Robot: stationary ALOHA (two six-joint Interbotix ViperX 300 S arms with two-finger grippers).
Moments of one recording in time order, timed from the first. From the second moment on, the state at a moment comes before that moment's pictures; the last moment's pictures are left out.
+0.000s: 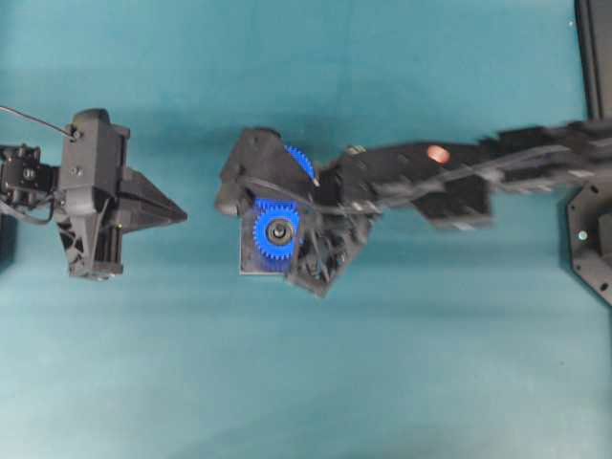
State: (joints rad) left arm -0.02 -0.47 0.94 0.02 0.12 -0.05; right arm 0.05 0.19 0.12 0.00 1.07 0.48
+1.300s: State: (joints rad) left arm -0.02 -0.47 0.95 0.02 0.11 -0.05; right arm 0.09 0.24 0.15 0.02 1.04 0.50
